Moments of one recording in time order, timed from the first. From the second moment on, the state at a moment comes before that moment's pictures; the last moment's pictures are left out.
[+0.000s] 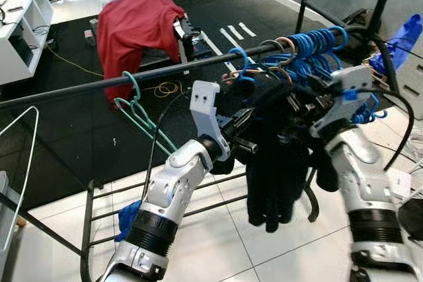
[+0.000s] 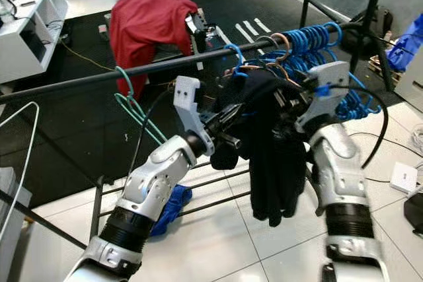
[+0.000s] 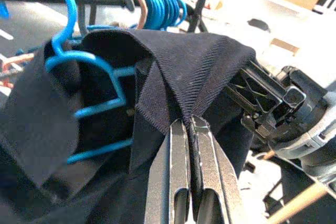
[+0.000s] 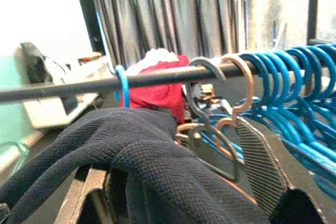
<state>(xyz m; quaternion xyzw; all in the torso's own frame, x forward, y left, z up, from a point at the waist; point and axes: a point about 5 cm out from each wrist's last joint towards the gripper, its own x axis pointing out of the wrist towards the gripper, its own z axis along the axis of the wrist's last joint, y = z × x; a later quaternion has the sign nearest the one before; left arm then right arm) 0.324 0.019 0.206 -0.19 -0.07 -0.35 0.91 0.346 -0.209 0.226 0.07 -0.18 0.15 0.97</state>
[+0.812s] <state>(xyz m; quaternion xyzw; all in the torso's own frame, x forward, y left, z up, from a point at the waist) 0.324 0.019 0.211 -0.20 -0.08 -0.35 0.91 0.361 -0.213 0.235 0.24 -0.16 0.10 0.95</state>
